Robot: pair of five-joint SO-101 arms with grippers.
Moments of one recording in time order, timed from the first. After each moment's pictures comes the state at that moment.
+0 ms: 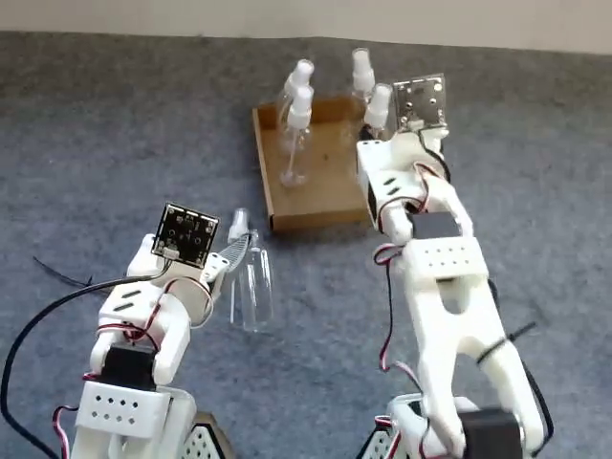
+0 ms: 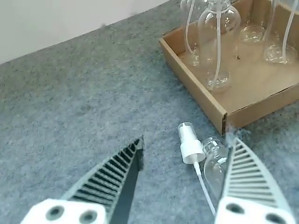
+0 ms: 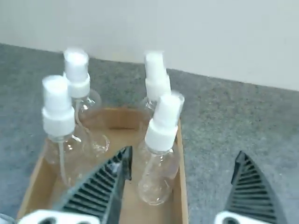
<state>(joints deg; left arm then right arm) 2.2 -81.6 78.5 39.7 -8.3 -10.6 -22.9 36.7 15.6 5.4</state>
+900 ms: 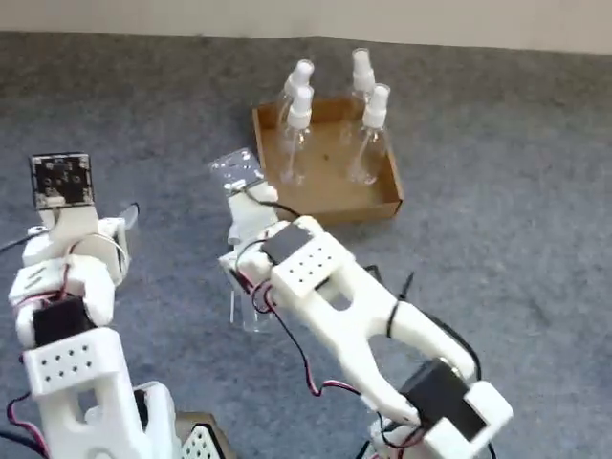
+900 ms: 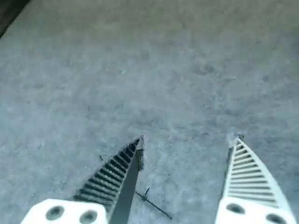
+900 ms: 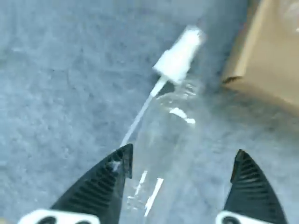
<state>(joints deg) -27.0 -59.4 58.3 45.1 -8.3 -45.7 -5.7 23.2 54.2 -9.4</state>
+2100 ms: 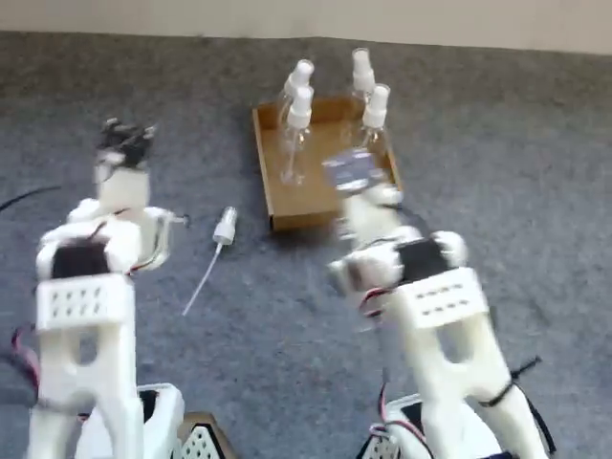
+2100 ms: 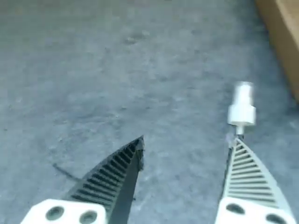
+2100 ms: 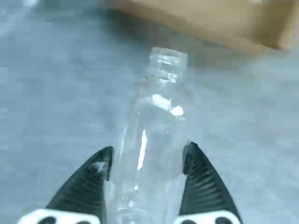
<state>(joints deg) -13.9 -41.3 42.3 59.3 -12.3 -20.9 -36.9 34.9 77.1 11.0</state>
